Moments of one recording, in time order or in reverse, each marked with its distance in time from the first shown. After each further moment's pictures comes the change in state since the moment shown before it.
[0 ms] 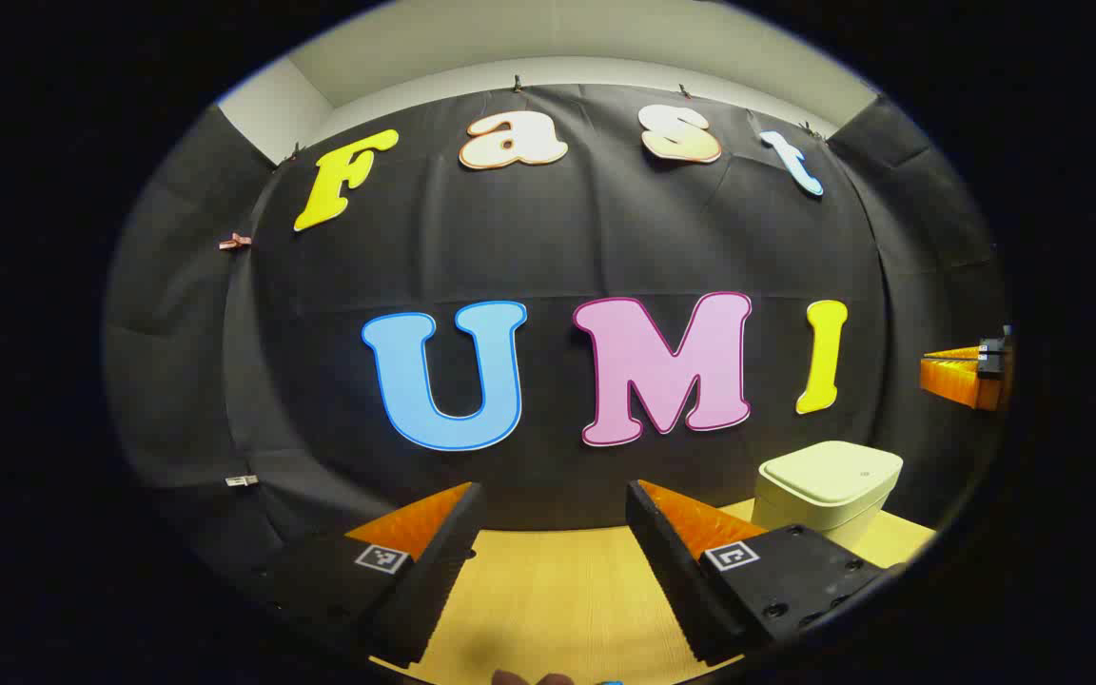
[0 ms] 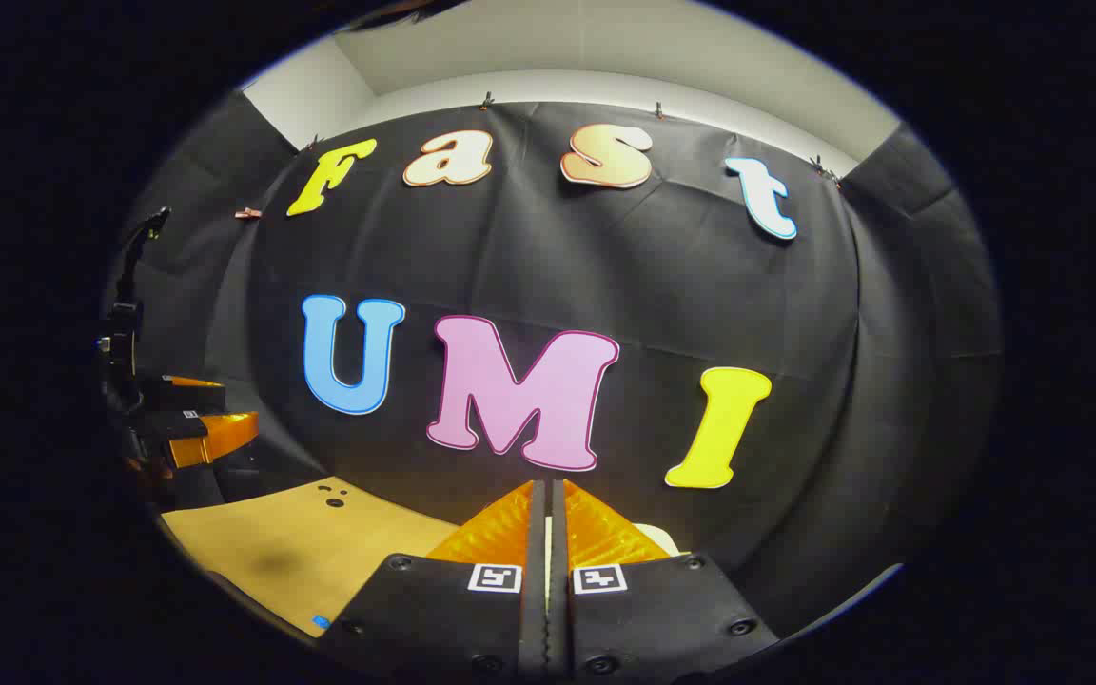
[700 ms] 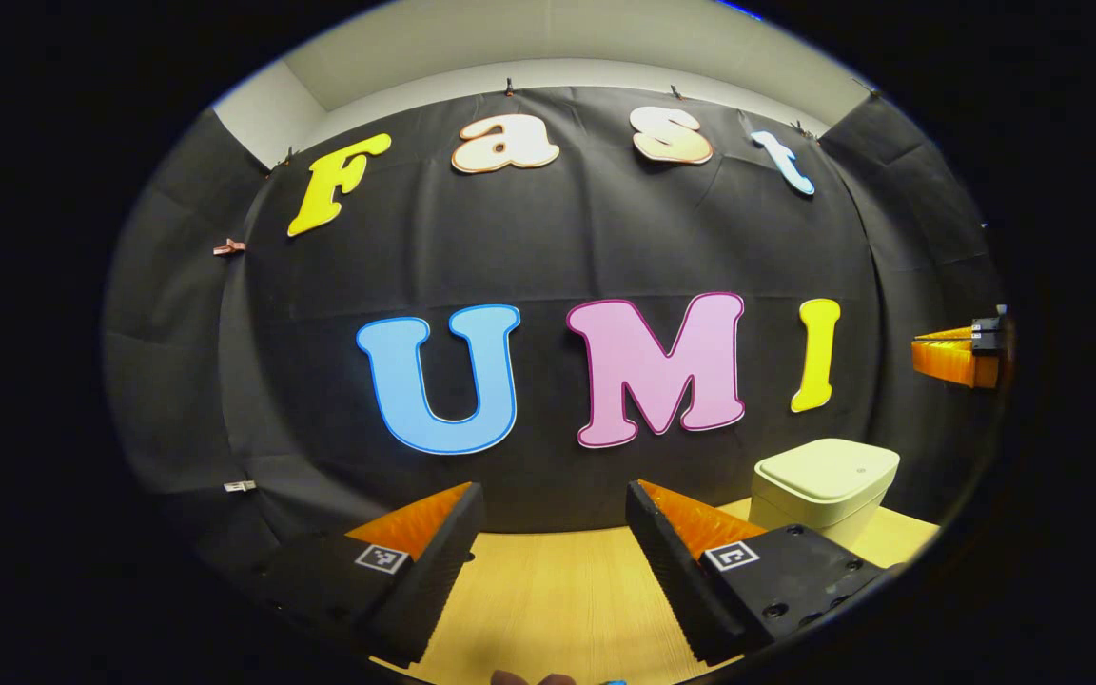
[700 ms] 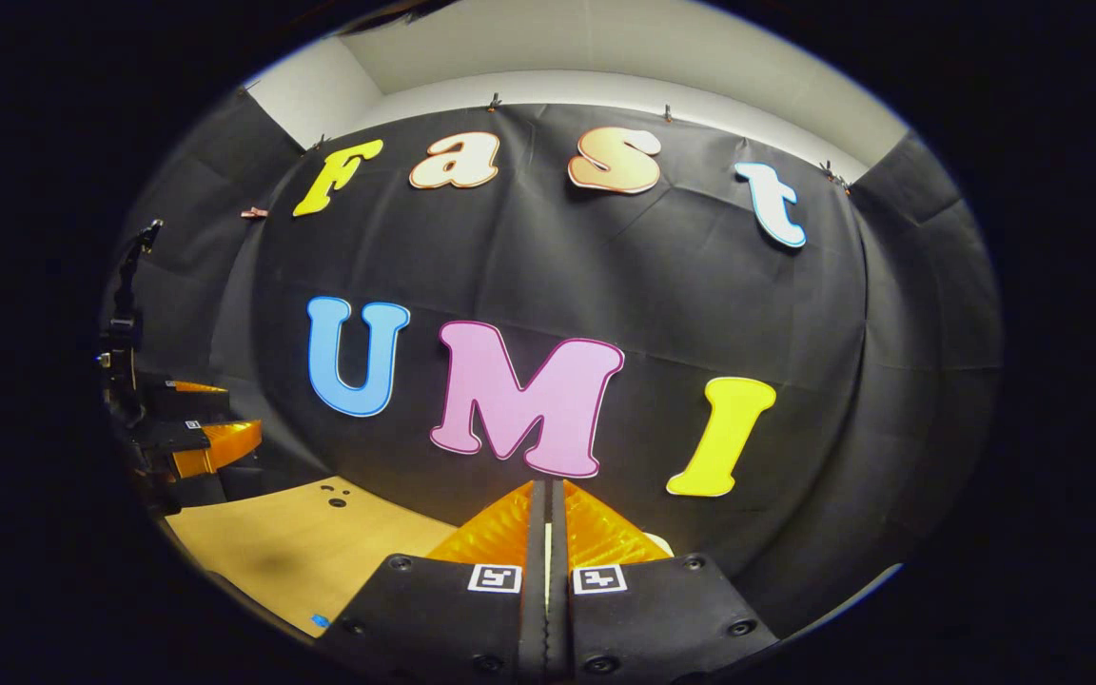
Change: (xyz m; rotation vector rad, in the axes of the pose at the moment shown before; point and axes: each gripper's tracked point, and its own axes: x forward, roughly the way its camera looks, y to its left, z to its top) left arm -0.001 -0.003 -0.002 0.012 -0.007 -0.020; right arm 0.005 0.000 0.011 -0.014 0.012 0.028
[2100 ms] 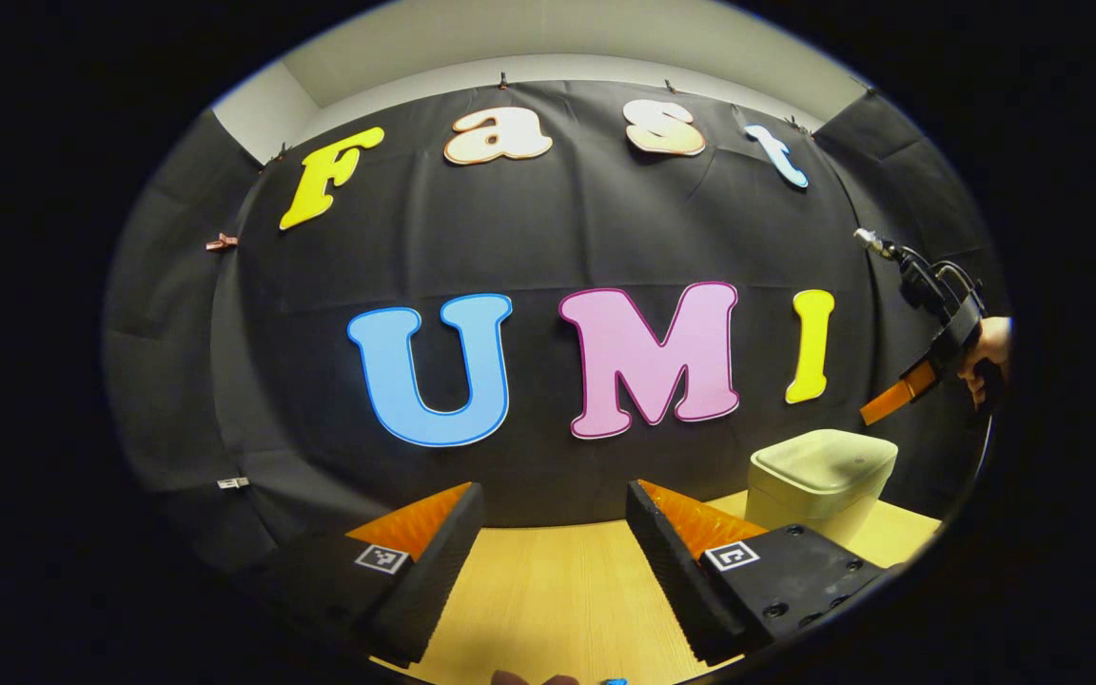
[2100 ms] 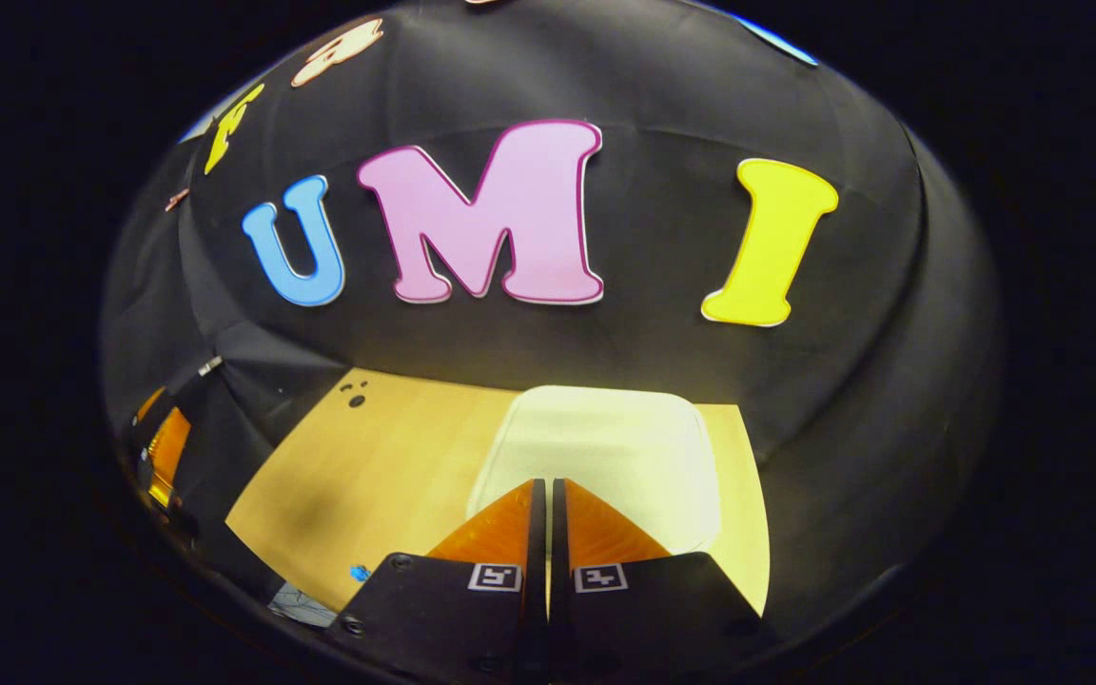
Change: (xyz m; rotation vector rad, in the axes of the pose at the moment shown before) left arm 0.006 -0.004 -0.015 -0.002 0.021 -0.023; right arm 0.074 -0.053 -0.140 0.182 0.692 0.087
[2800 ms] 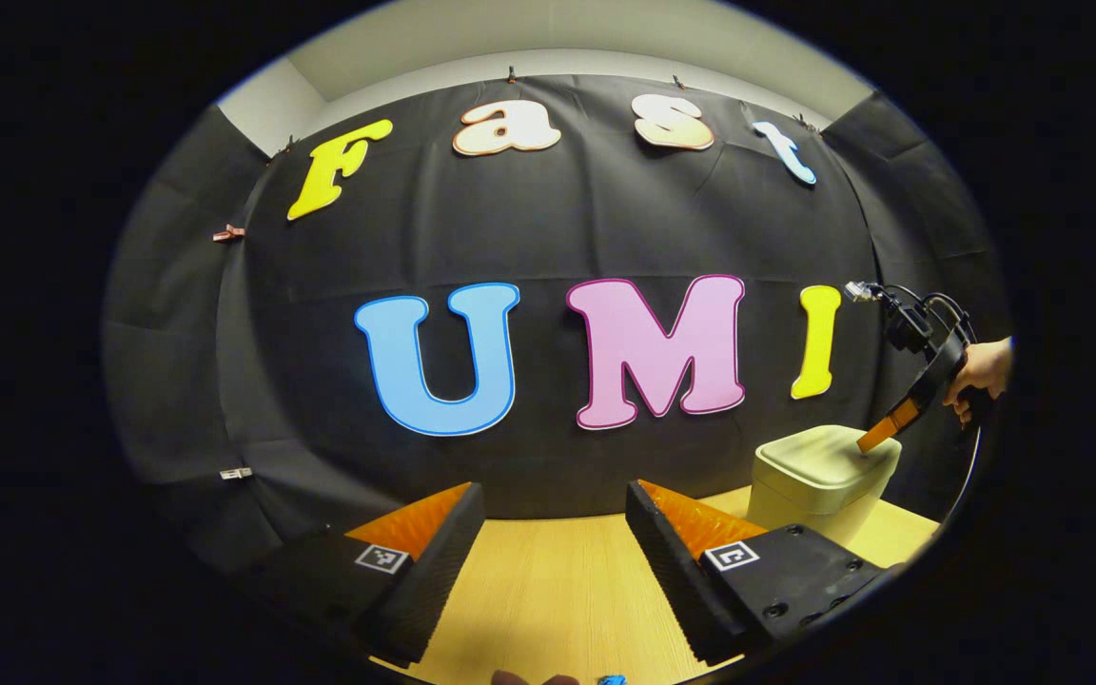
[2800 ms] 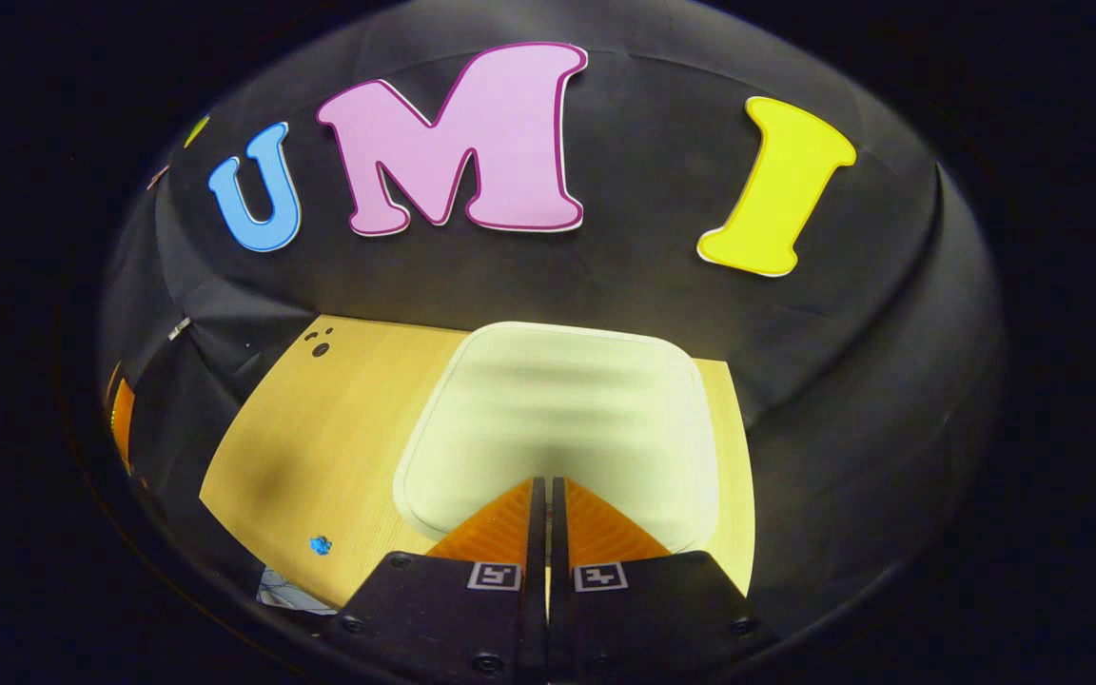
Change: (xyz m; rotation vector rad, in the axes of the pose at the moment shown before) left arm -0.002 0.002 -0.008 -0.009 0.018 0.027; right arm 0.042 -0.024 -0.041 -0.014 0.163 -0.034
